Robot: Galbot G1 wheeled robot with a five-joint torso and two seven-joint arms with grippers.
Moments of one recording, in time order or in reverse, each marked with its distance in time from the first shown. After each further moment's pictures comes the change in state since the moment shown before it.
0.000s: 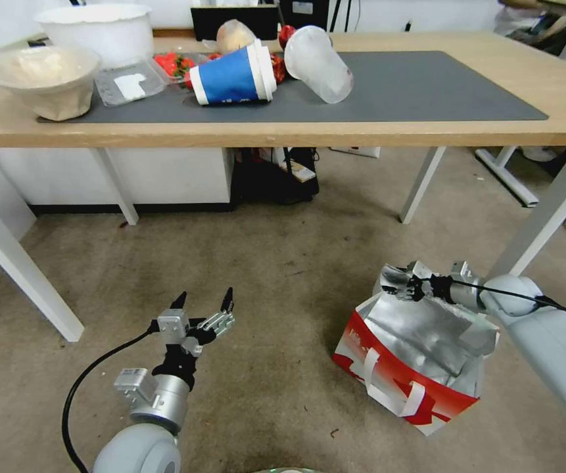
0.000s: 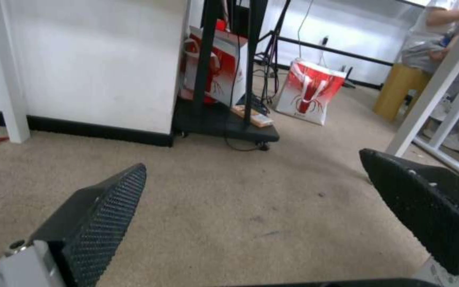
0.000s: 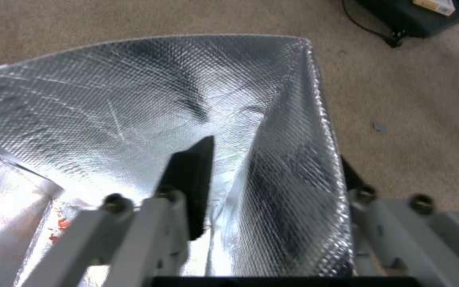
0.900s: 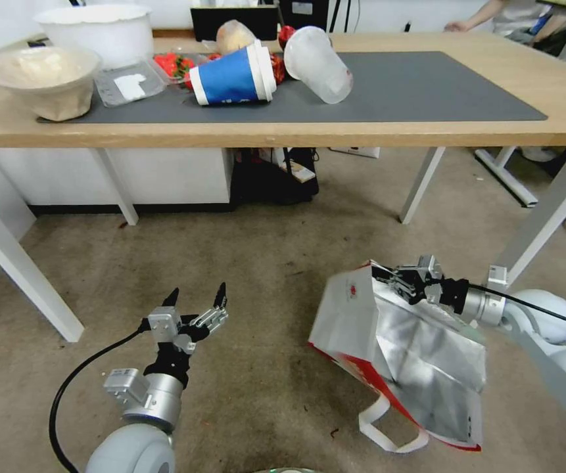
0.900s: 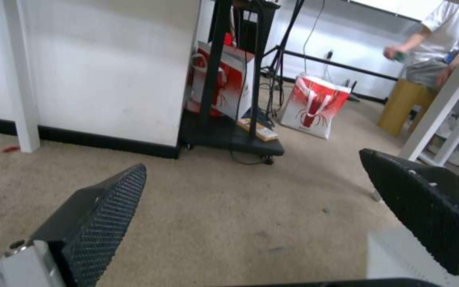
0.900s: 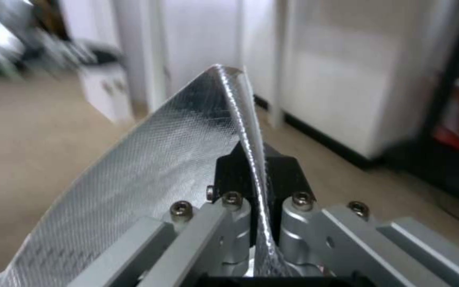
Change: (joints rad) left arm 0.003 0.009 -0.022 -0.029 -0.033 -0.013 -0.017; right arm -0.399 -0.084 0.285 0.625 0.527 -0.054 -0.075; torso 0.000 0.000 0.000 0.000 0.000
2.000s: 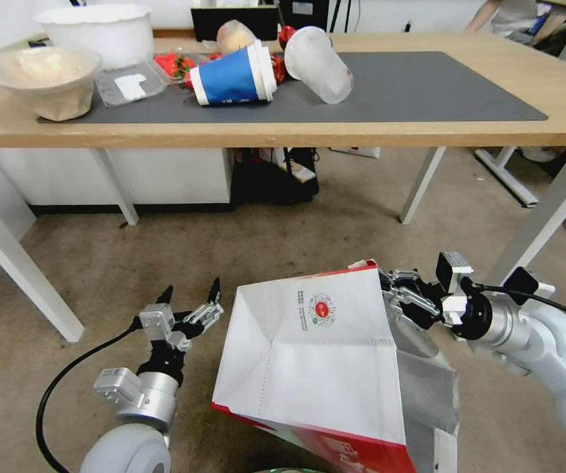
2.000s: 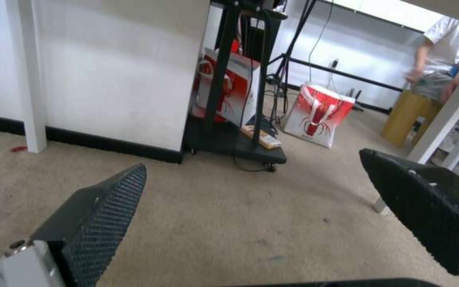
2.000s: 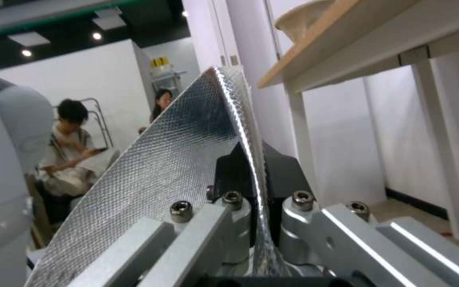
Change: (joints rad) left arm 0.009 -0.006 -0.009 -0.028 -0.025 0.005 -0.021; right arm -0.119 0.038 0.078 0.243 0.430 -0.172 -0.175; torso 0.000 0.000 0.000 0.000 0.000
